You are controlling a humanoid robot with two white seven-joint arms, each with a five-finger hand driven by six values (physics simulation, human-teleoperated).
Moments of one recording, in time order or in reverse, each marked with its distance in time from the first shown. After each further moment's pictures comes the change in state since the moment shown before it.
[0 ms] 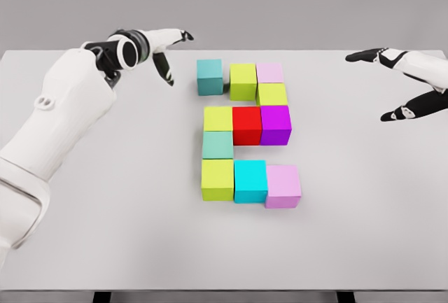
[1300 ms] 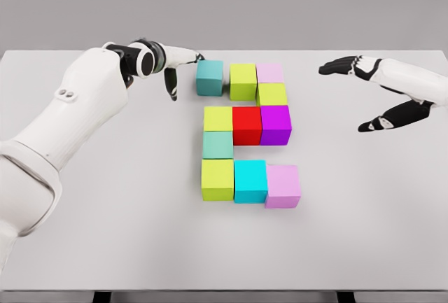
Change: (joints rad) left arm -0.081 -0.051 -0.197 0.178 0.010 -0.163 -0.021; right arm 0.035 0.026 -0.015 -0.141 -0.002 0.000 0.000
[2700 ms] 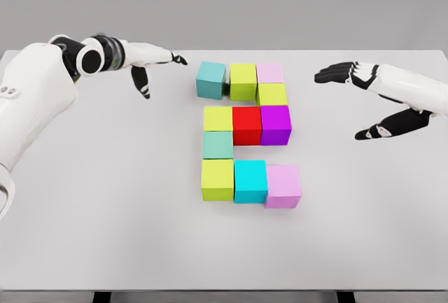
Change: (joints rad) left arm -0.002 0.179 0.007 -0.015 0.068 -0.369 0.000; right arm 0.075 -0.002 -0.065 -0.079 0.001 0.004 0.000
